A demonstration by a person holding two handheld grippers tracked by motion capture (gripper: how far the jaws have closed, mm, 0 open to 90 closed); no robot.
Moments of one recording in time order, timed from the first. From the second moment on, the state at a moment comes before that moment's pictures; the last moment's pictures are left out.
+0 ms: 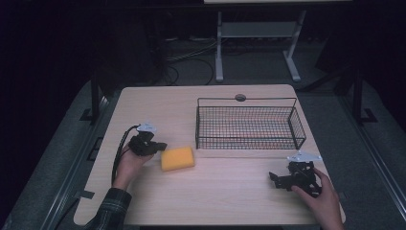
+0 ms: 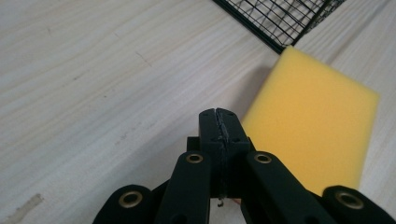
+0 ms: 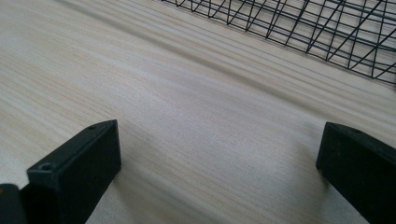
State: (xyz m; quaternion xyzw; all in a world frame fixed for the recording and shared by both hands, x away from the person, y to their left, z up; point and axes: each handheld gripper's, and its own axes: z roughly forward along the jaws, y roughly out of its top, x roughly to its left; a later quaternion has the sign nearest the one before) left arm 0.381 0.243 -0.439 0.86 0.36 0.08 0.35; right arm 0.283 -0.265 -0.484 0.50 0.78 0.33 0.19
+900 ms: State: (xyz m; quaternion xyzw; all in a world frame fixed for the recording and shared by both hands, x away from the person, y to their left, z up) left arm 0.357 0.238 -0.438 0.87 0.36 0.07 0.33; right arm 0.283 -0.265 -0.484 0.50 0.78 0.33 0.19
